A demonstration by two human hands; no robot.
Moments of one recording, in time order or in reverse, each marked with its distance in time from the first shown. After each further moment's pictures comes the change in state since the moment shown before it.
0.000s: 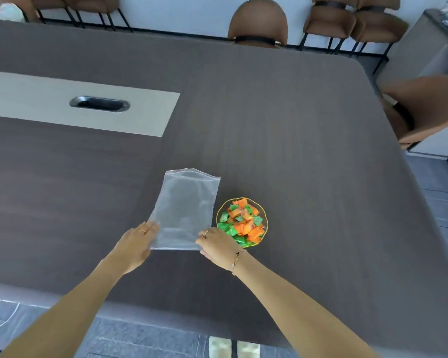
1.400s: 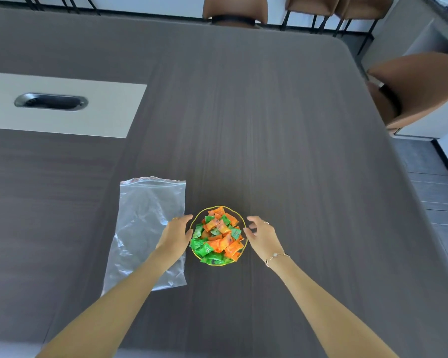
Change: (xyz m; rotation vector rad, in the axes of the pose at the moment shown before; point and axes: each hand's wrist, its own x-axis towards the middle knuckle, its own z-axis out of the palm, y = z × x) left_hand 0.125 0.144 -0.007 -0.649 0.154 -0.090; right_hand -0.060 0.140 0.007 0.827 0.251 0.855
